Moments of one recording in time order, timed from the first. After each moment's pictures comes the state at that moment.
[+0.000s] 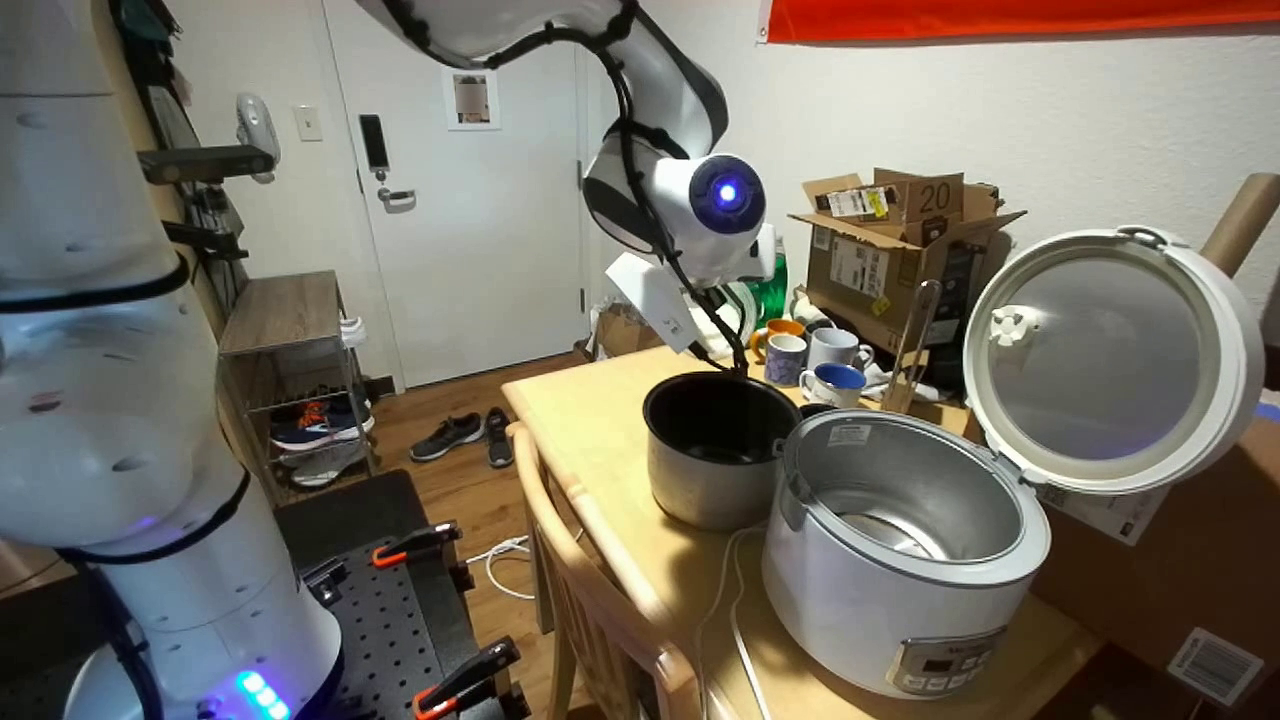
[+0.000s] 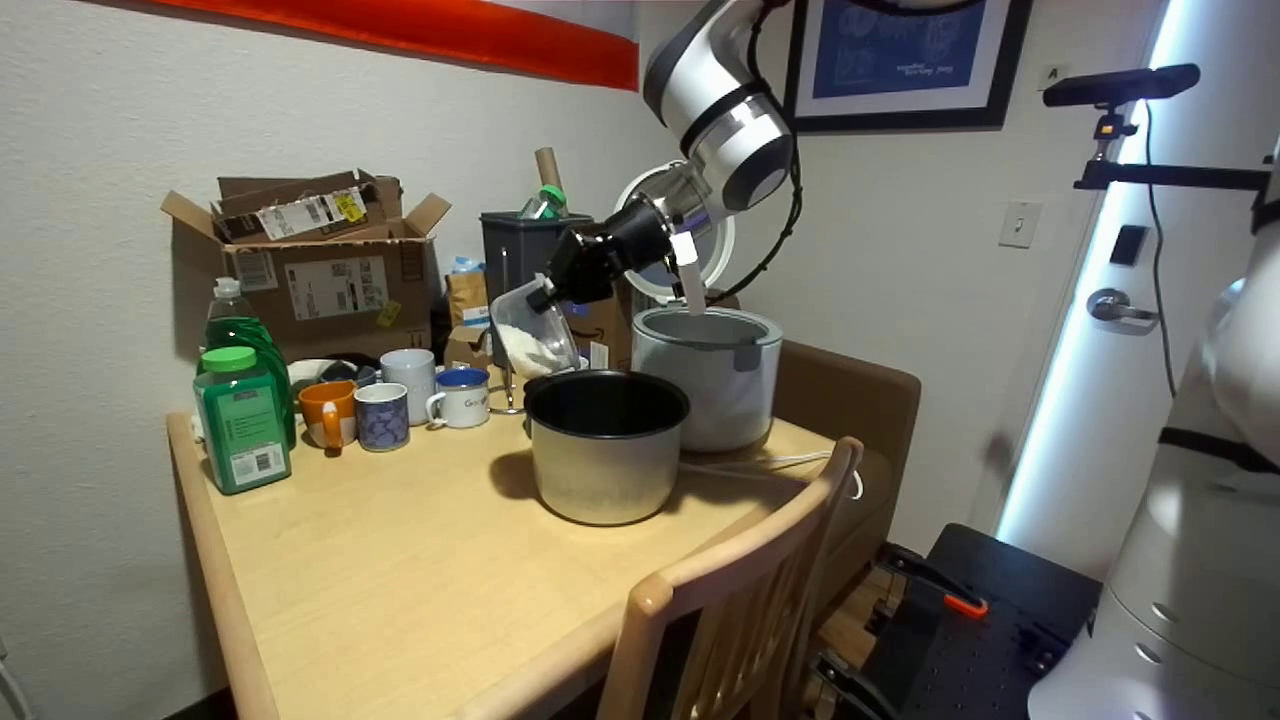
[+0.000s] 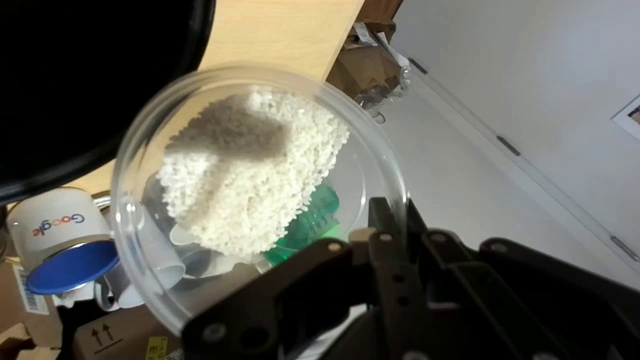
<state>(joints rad) -0.02 0.04 -0.03 -2.27 1.40 2.36 -1.26</state>
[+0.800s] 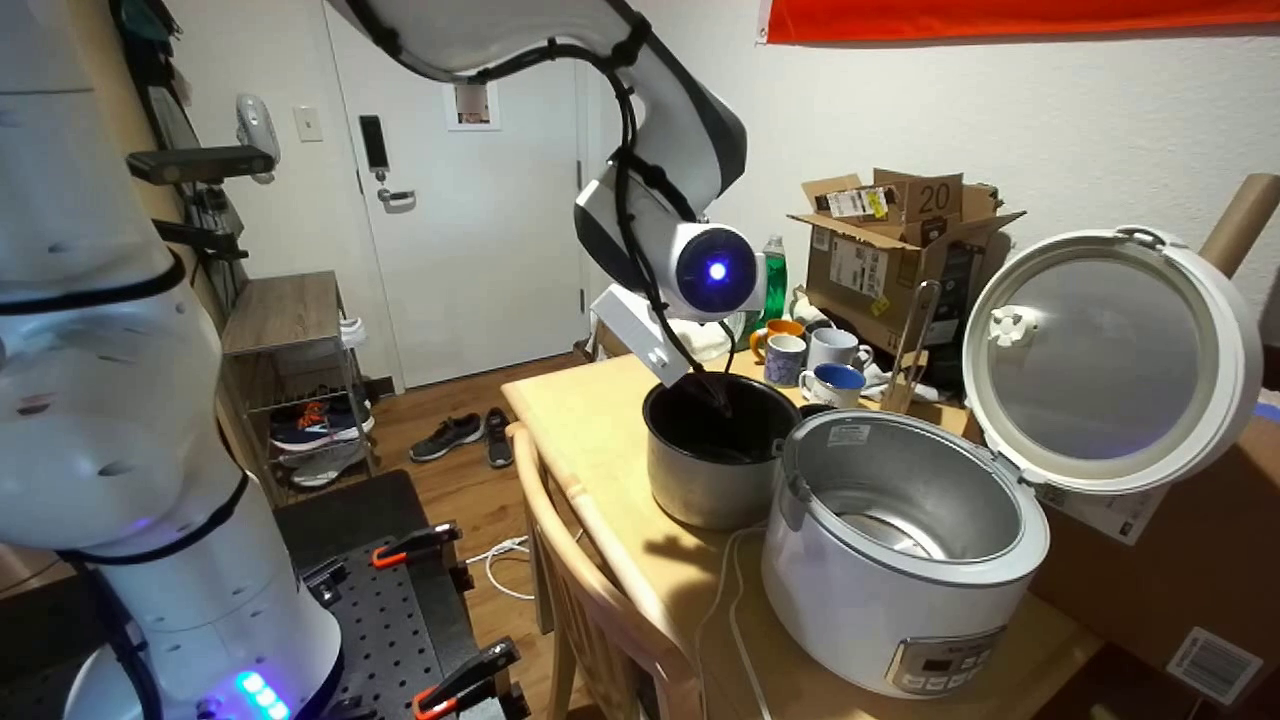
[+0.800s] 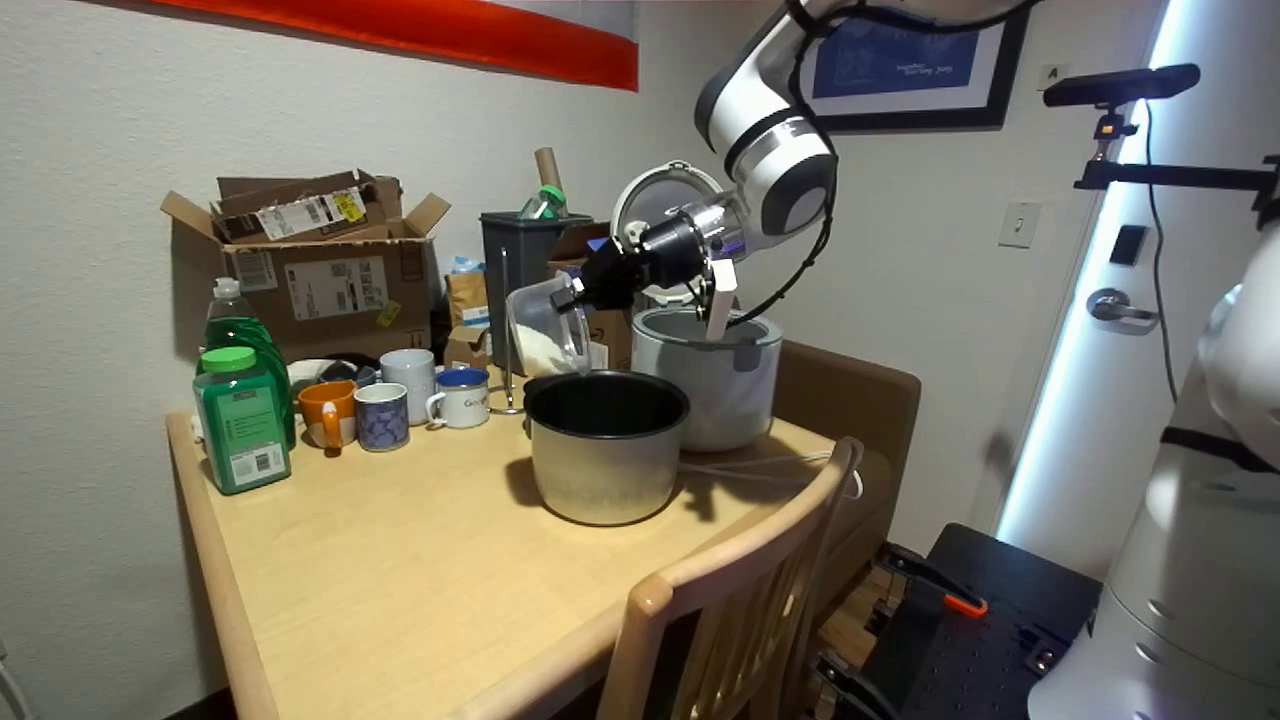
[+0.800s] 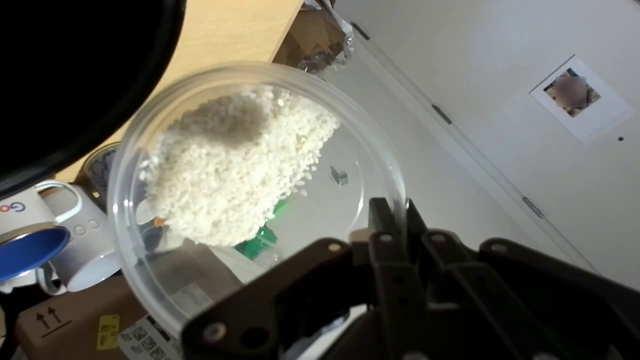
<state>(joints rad) -0.06 -0.01 -0.08 -2.39 1.56 2.16 -1.52</state>
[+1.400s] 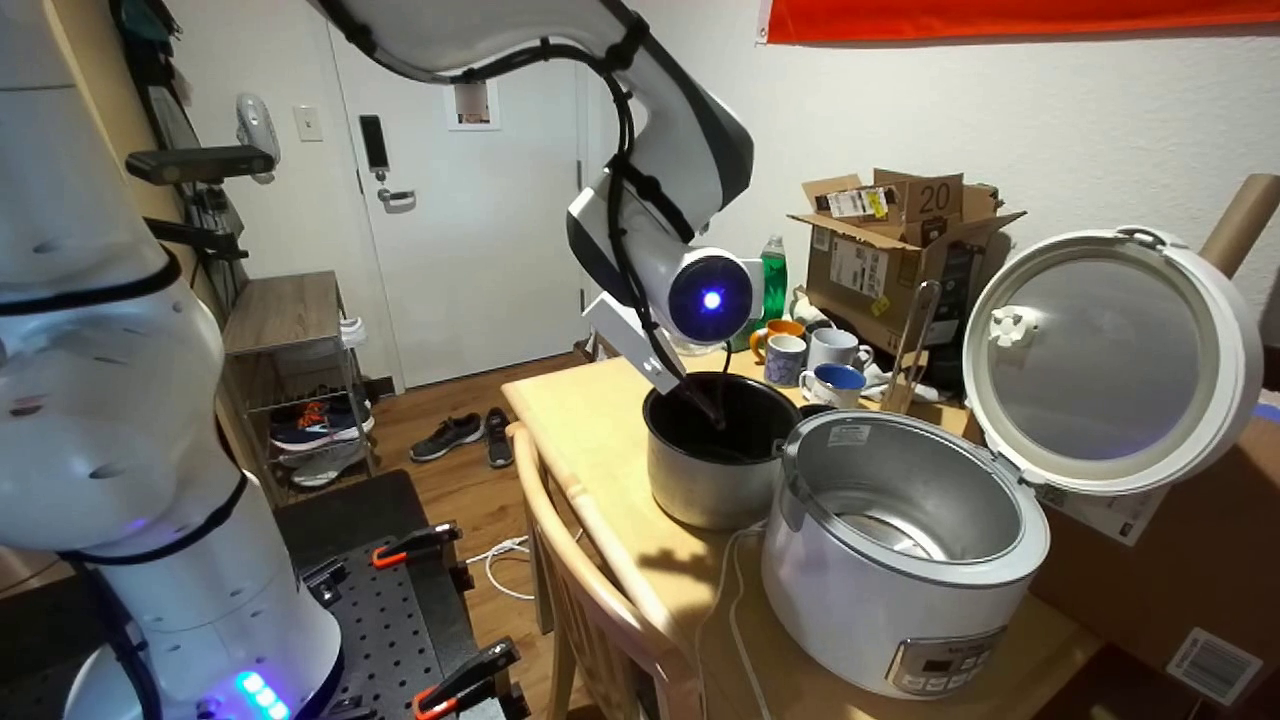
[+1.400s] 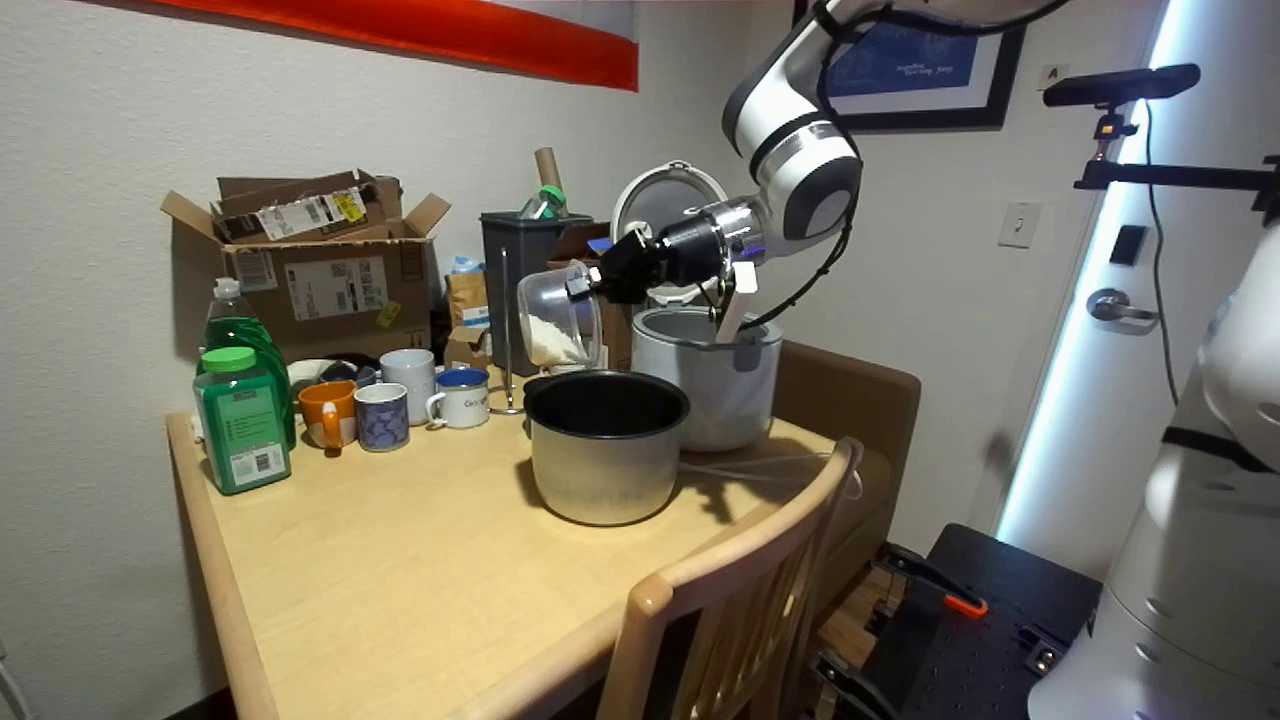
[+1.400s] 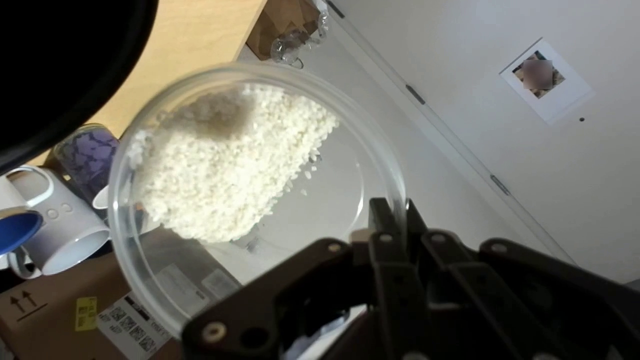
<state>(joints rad) -0.09 -0.04 -0.12 -2.44 1.59 2.06 -1.59</state>
